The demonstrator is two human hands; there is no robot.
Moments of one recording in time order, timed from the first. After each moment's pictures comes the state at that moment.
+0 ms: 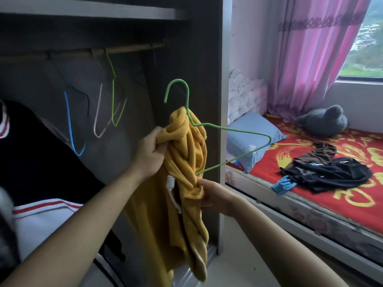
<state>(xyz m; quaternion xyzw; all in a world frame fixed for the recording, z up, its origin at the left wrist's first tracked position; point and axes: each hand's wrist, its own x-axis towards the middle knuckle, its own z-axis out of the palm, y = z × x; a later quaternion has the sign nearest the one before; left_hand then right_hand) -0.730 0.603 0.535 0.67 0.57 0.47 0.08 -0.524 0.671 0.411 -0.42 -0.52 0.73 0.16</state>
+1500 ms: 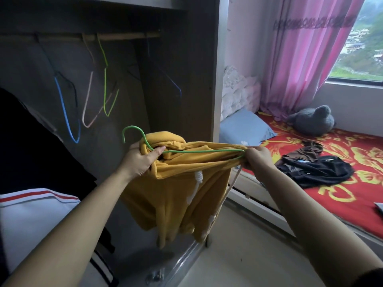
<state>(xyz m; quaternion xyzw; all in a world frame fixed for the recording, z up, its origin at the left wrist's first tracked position) -0.743 0.603 0.493 0.56 0.63 0.50 0.22 -0.434 0.717 0.470 -0.58 -0.46 0.48 0.47</state>
